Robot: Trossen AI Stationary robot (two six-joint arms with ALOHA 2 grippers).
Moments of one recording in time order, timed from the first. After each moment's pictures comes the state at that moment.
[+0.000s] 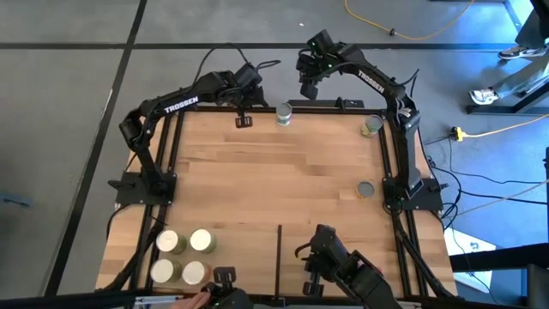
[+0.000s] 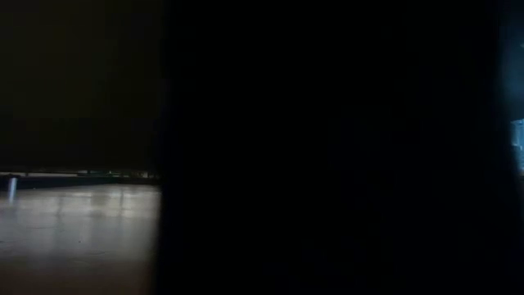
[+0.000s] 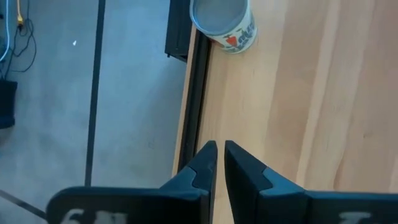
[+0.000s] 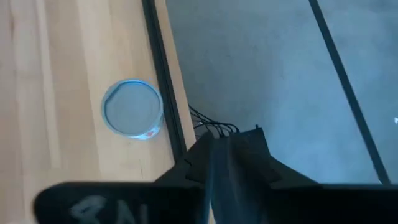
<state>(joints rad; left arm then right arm) 0.62 1.75 1.64 -0.91 -0.18 0.55 -0.83 2.11 2.10 -0.95 -0.21 -0.58</state>
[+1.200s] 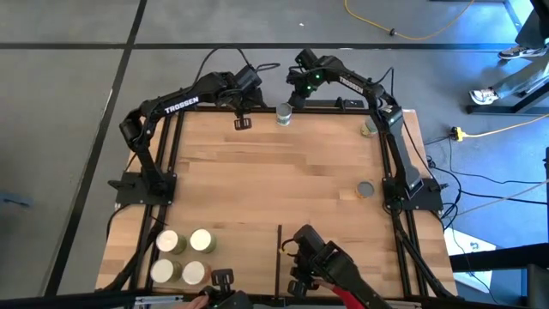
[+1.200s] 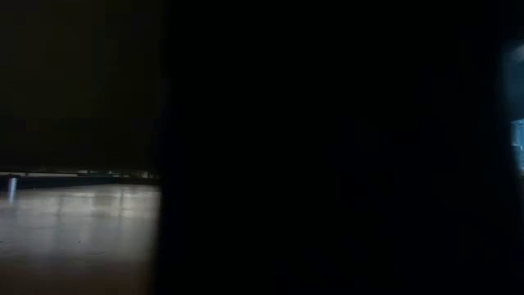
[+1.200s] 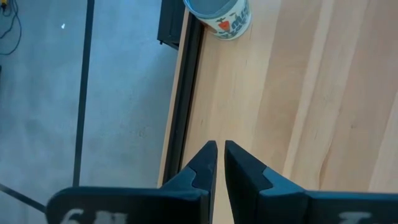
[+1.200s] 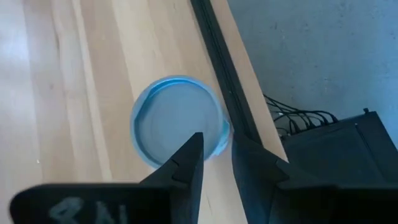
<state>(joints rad) 0.61 1.75 1.64 -0.96 -0.18 0.50 -0.82 2.32 2.10 -0.93 -0.45 -0.37</state>
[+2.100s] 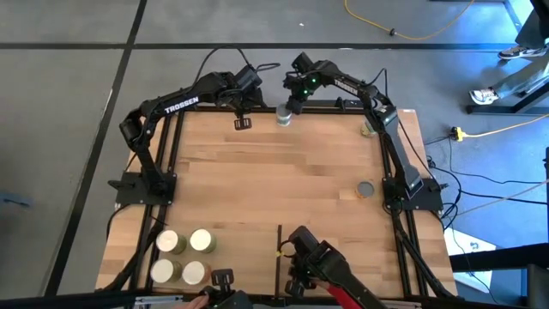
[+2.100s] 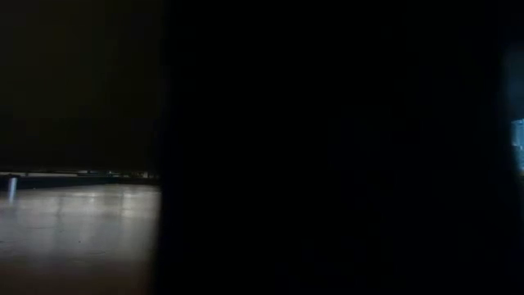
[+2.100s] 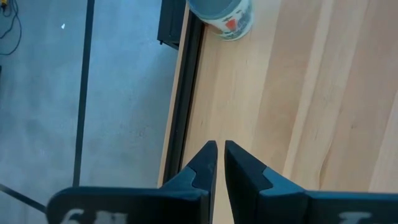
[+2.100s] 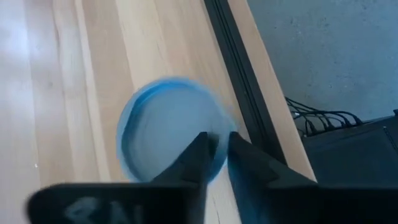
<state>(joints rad) 0.61 1.75 1.64 -0.96 -0.18 0.50 -0.81 2.38 2.11 -0.91 -0.48 -0.37</state>
